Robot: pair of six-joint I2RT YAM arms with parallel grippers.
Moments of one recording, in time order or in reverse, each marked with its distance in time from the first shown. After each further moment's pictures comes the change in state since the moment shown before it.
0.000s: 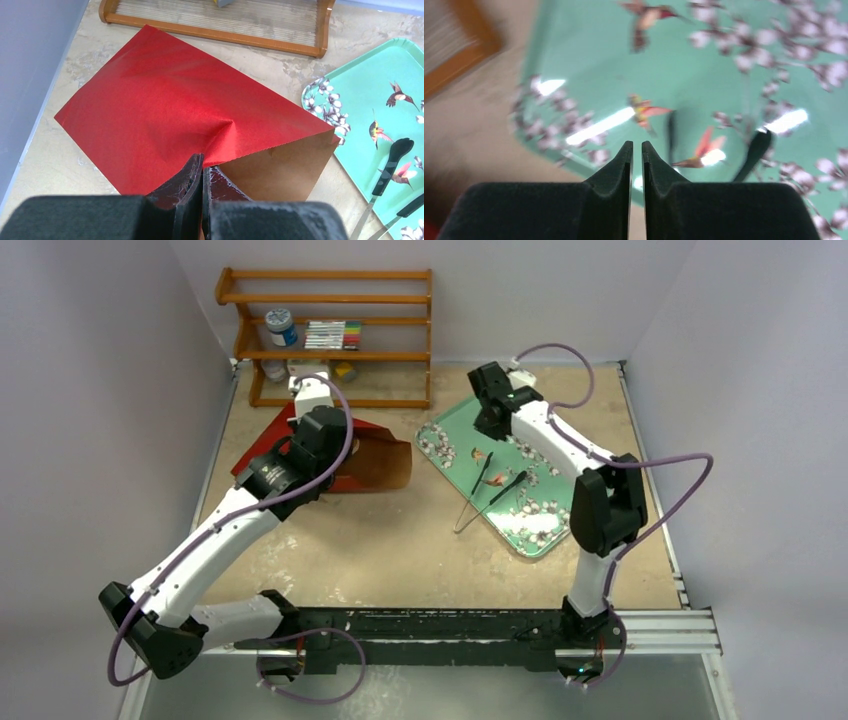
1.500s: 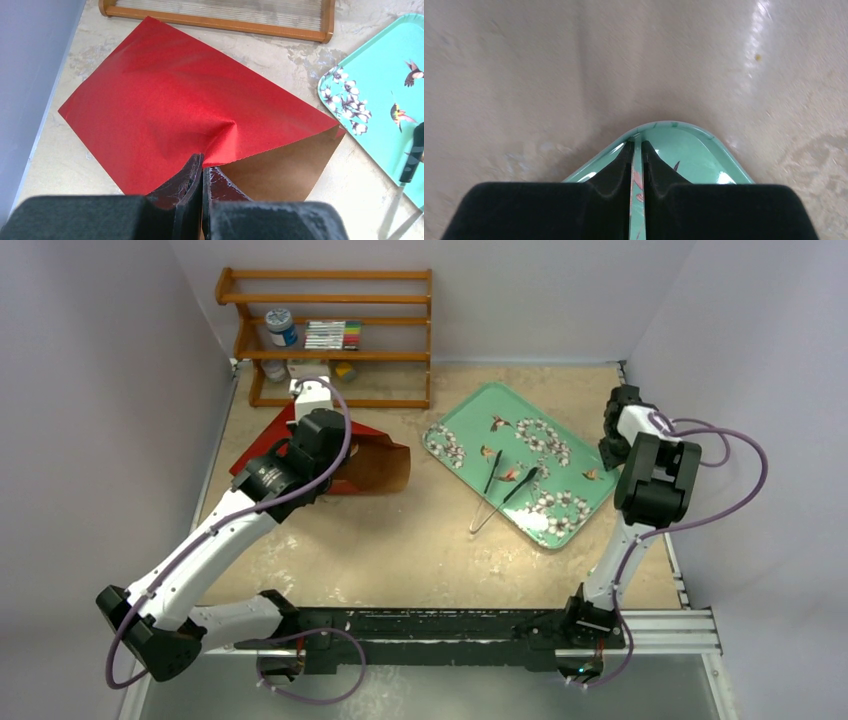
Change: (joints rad) left arm 0.000 -0.032 -0.011 -0.049 0.023 0.017; right arm -0.743 0.151 -0.173 -0.058 0.038 0.383
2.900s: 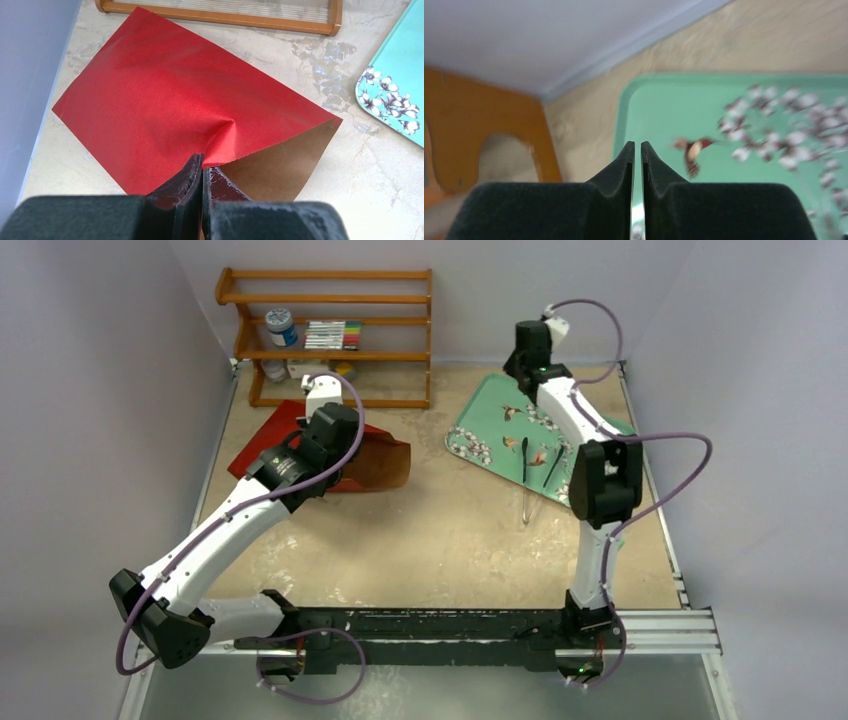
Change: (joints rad) left arm 0.000 0.085 0.033 -0.008 -0.005 0.000; right arm 0.461 0.013 0.359 0.514 -0.081 -0.619
